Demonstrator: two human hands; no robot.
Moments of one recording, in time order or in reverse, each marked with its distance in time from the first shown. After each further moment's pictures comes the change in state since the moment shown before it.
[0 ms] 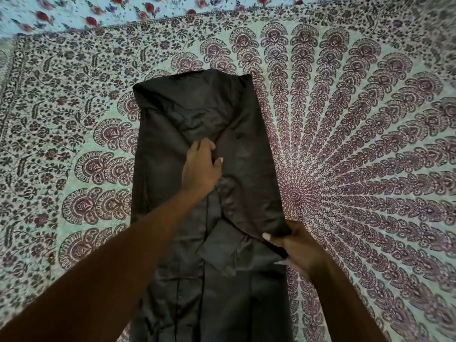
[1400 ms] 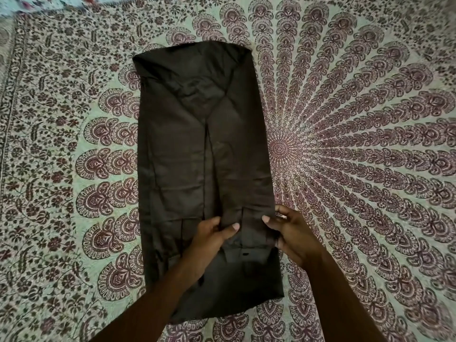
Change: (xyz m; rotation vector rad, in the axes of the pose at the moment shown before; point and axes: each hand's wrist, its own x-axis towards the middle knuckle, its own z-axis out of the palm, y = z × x) left_hand -0.271 0.007 -0.015 -0.797 -0.493 -0.573; right_hand -0.085 0.085 0.001 0.351 -0.014 -0.091
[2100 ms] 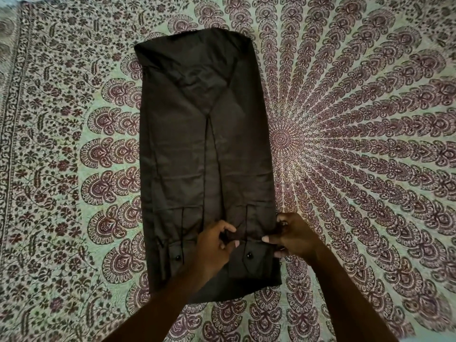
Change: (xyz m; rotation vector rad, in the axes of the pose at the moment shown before) left_hand -0.015 -0.051 0.003 0.589 0.100 0.276; right_hand -0.004 0.010 -0.035 -0.731 0.011 0.151
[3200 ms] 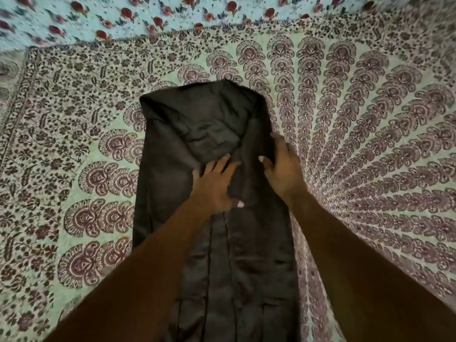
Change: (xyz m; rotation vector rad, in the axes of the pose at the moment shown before) left_hand 0.280 0.084 -0.114 0.809 -0.075 0.204; right_hand 0.174 -0.247 -0.036 -0.495 0.597 -0.761
